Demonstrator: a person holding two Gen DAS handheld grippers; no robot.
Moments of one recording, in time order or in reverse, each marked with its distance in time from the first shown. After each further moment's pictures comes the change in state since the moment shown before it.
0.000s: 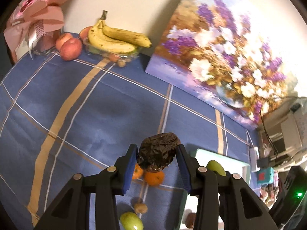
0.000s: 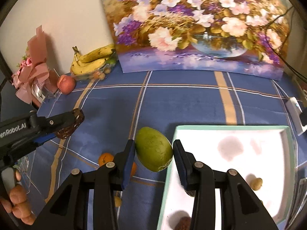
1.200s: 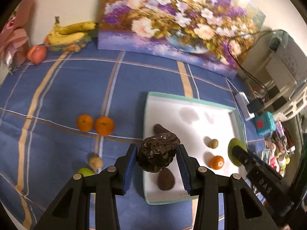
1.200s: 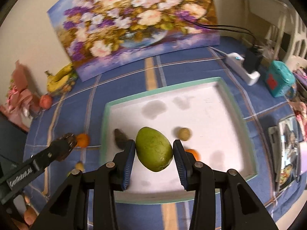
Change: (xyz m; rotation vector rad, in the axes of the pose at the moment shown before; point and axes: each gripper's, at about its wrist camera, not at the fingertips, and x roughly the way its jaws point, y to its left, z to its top) left arm 0.003 -0.109 -0.108 0.266 0.113 -0.011; right arm -0.084 -0.120 -0.077 0.252 -0.012 -0.140
